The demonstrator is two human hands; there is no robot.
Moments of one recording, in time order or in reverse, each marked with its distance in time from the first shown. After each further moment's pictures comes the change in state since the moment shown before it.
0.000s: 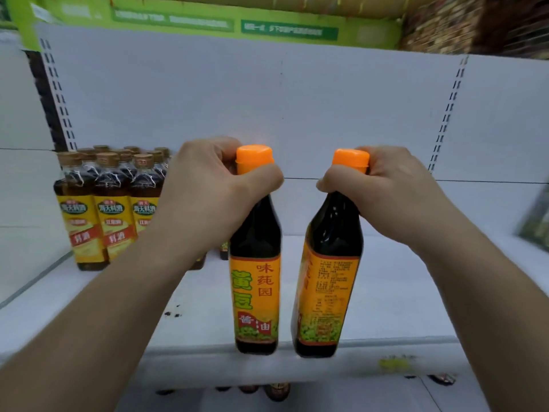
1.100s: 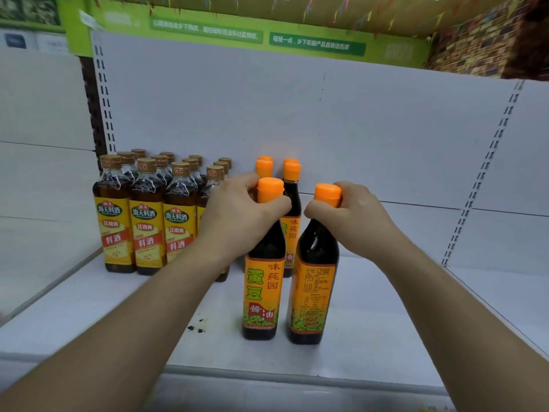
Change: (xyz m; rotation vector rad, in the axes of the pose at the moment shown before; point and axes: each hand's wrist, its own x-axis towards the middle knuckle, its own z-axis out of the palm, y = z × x) left_hand 0.032 -0.081 0.019 0.042 -0.035 -0.099; right_hand 0.064 0.022 0.088 -0.034 -0.130 0.039
